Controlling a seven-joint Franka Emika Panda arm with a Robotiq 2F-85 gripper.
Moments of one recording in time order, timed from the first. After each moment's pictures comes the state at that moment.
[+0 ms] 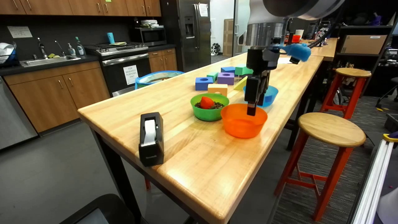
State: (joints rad) arm 0.12 -0.32 -0.03 -2.76 0.11 2.41 -0.31
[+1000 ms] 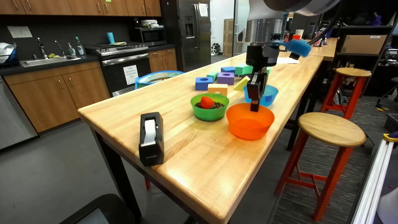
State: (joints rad) arm 0.12 -0.33 -0.04 -2.74 0.12 2.37 -0.33
